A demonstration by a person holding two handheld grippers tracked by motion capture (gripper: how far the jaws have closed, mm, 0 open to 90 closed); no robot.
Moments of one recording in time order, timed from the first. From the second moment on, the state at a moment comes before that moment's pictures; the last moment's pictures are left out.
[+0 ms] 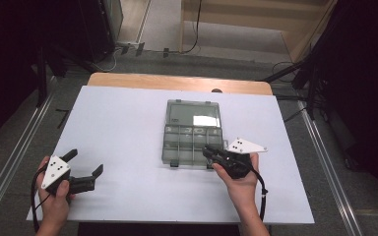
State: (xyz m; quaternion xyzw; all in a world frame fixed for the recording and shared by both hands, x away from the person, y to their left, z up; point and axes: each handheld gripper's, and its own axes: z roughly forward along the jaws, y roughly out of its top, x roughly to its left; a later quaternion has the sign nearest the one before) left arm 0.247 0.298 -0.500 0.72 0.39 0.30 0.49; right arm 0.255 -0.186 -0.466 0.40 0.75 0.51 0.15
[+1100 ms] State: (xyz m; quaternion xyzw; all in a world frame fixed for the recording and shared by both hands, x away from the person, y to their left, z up) left arm 0.247 0.297 -0.501 0.72 0.39 0.30 0.49; right arm 0.261 -0.200 -0.484 0.47 0.70 0.48 0.23
